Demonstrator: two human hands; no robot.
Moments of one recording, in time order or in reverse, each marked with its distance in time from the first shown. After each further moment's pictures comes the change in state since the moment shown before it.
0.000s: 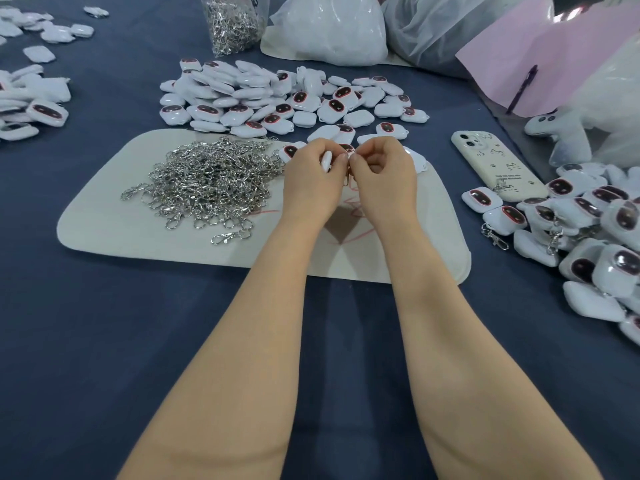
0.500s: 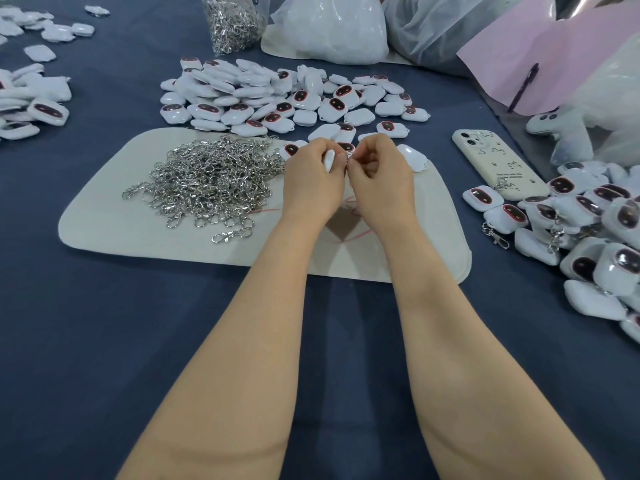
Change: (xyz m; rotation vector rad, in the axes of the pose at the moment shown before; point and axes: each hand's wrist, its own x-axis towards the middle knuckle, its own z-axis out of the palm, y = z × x) left_hand 0.000 0.000 -0.001 0.103 0.006 0.028; right_hand -0.002 0.005 -0.001 -0.135 -0.078 -0.133
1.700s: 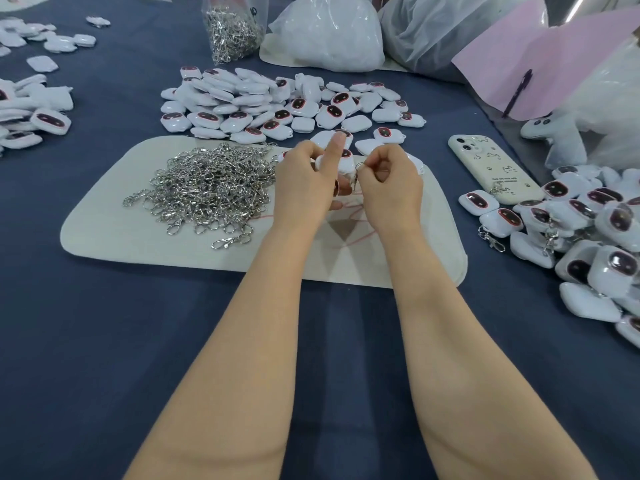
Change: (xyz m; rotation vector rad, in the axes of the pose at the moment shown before) left_hand -0.006 0.009 -0.009 -0.286 -0.059 -0.165; right_hand -0.001 0.001 -0.008 0.024 0.108 0.122
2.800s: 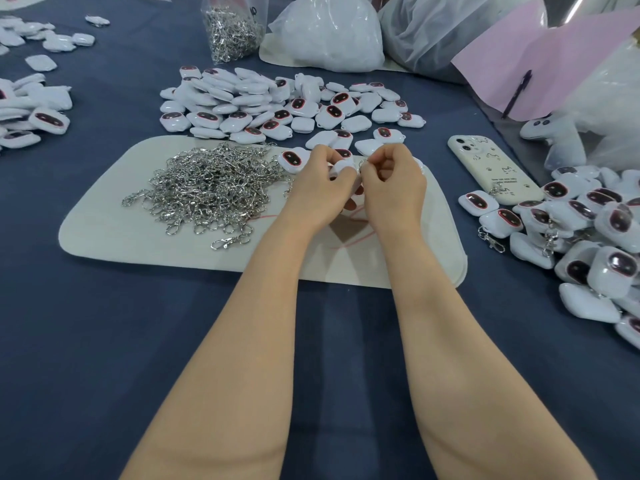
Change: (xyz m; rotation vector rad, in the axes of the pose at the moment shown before) left_hand -0.003 -0.001 0.004 0.033 -0.204 -0.040; right_hand 0.001 0.000 0.001 -0.018 0.075 -0.006
